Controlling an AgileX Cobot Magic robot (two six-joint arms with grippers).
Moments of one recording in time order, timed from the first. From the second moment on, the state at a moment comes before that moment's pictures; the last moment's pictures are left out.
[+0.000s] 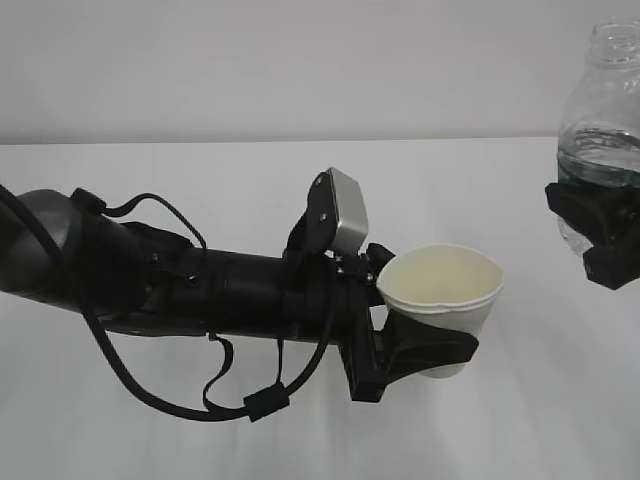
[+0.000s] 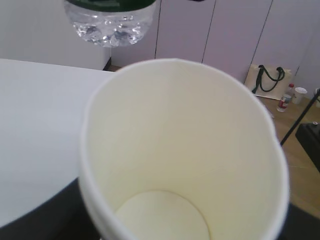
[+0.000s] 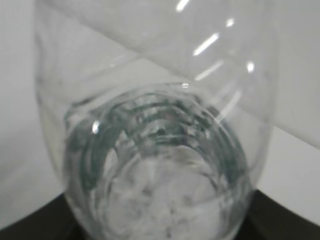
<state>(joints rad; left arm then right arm) -0.72 2.05 -0.98 1.04 -1.02 -0.62 0.15 1.11 -0.47 -0.74 -0.27 0.32</state>
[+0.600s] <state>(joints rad) -0.74 2.05 -0.98 1.05 -1.02 -0.62 0.15 1.11 -0.47 -0.92 -0.25 0.32</state>
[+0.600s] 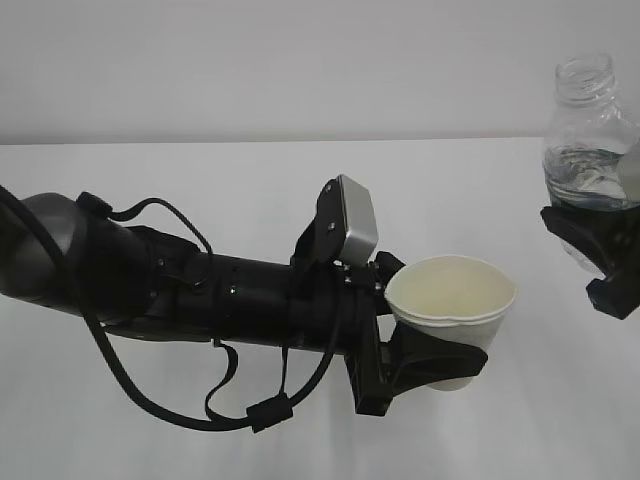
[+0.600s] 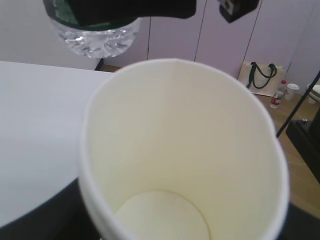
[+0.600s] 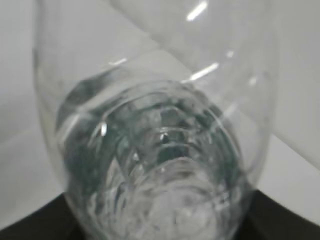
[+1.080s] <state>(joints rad) -0.74 2.05 -0.98 1.09 -1.02 -0.62 0.15 1.11 -0.47 -1.01 -0.22 0.31</state>
